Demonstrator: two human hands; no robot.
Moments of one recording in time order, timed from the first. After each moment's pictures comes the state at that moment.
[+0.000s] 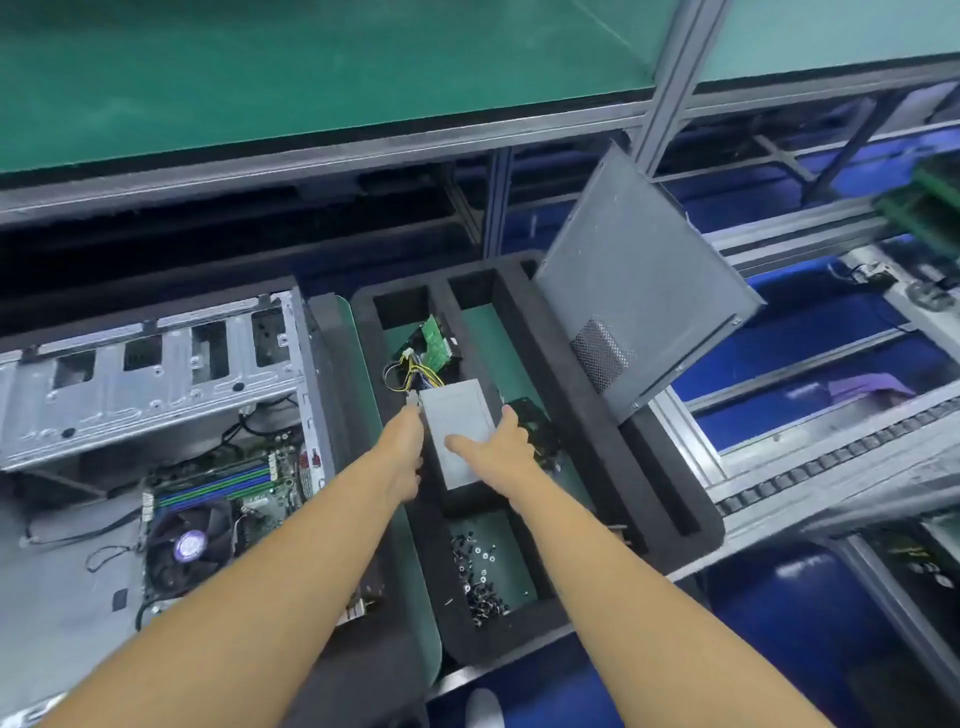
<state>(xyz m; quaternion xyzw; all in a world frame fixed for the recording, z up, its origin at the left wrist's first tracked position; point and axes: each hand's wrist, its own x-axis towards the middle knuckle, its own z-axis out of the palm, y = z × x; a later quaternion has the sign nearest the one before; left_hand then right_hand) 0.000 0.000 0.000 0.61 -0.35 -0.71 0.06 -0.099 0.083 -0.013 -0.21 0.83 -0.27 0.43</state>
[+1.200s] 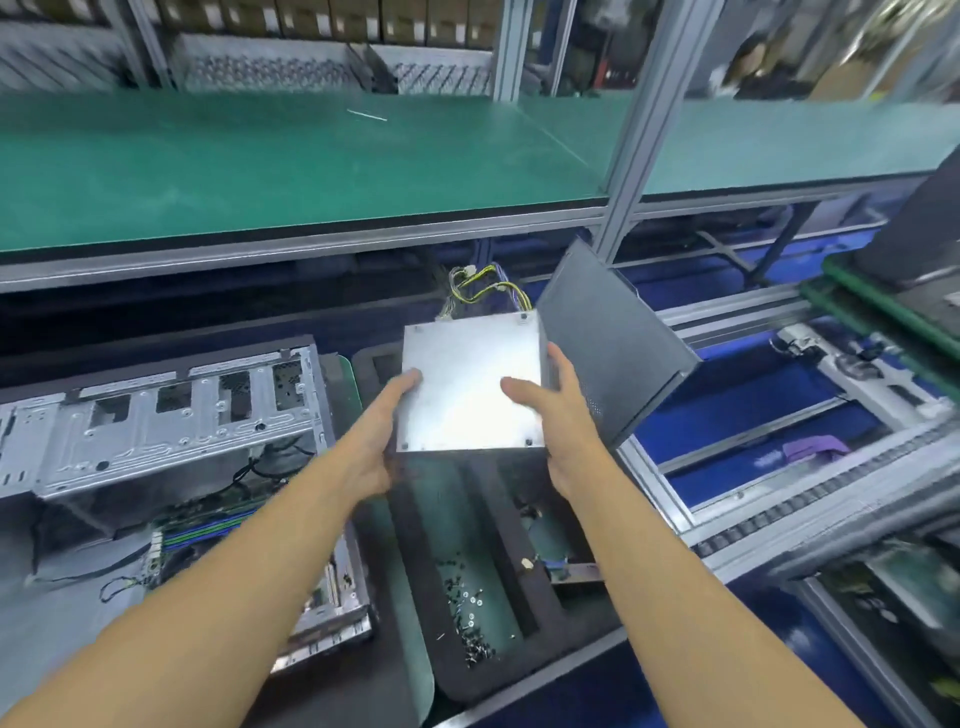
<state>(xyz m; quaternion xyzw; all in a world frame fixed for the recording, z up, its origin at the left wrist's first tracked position) 0.032 -0.018 0.090 0.43 -0.38 -0.81 0.14 -0.133 0.108 0.116 -0.18 0.63 -0.64 0.39</state>
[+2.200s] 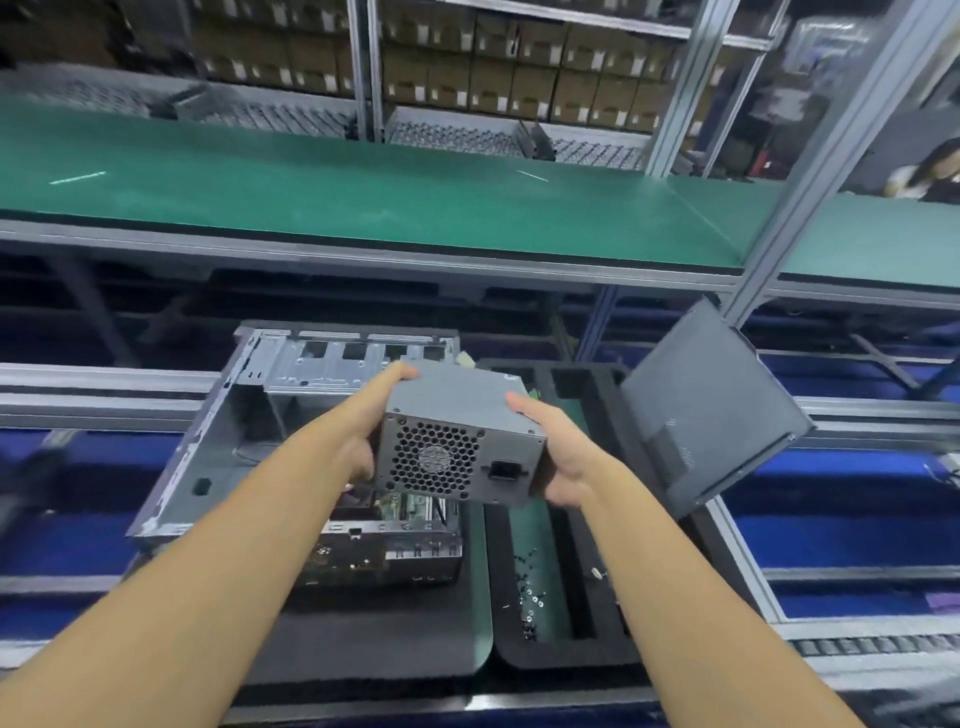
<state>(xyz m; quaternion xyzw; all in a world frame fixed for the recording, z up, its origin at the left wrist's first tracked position) 0.189 0.028 0.166 0.57 -0.34 -0.73 0.19 -0.026 0.102 0.134 -0.21 0.56 -0.44 0.67</state>
